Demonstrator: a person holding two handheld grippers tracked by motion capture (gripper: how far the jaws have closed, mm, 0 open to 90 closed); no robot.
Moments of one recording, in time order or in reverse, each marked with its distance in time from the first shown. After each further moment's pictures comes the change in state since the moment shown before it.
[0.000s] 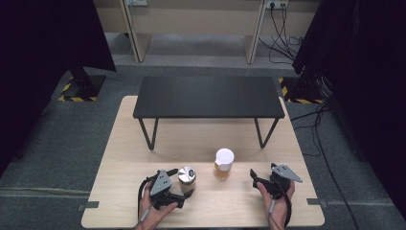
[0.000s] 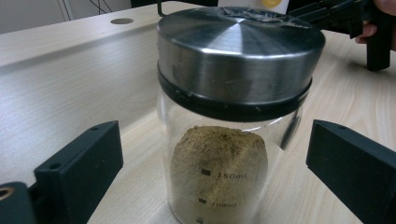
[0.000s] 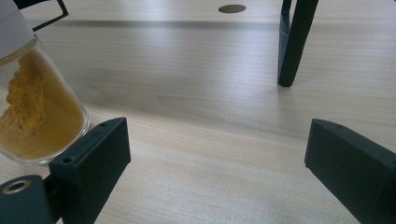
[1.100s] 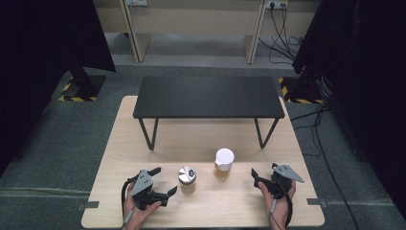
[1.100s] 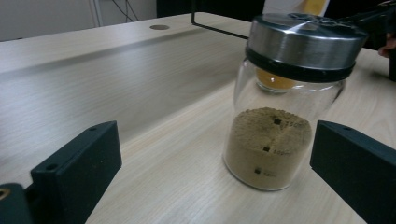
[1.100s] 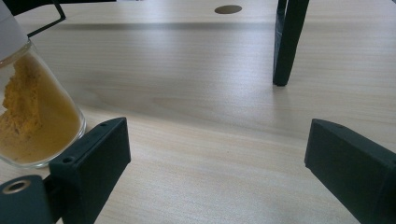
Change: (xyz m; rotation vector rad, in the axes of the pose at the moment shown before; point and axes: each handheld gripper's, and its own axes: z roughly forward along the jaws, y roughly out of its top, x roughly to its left) left arm 0.021 -0.021 -0.038 -0.050 0.053 -0.042; right arm -0.003 -0.001 -0.001 -0.004 -0.002 0.018
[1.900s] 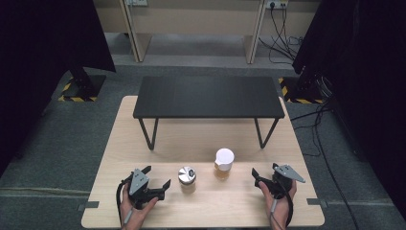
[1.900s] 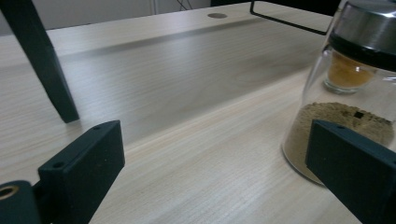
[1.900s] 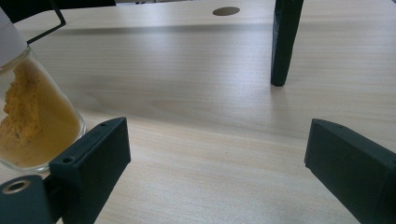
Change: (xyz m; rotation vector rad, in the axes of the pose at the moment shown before) left arm -0.021 0.003 -0.008 0.036 0.212 -0.046; right arm -0.002 -0.002 -0.001 -0.009 0.002 0.022
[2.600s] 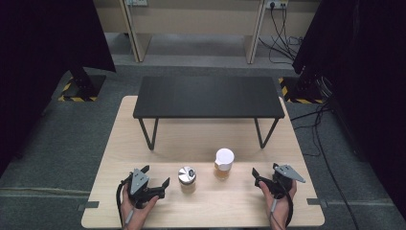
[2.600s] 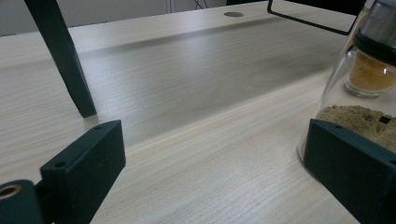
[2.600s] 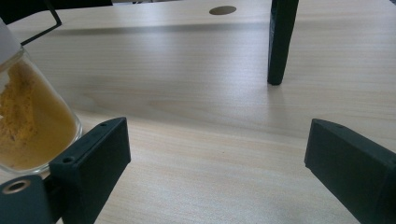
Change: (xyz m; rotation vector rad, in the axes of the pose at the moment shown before) left arm -0.014 0.001 0.001 0.004 0.086 -0.018; right arm 0.001 0.000 0.000 -0.003 -0.007 0.007
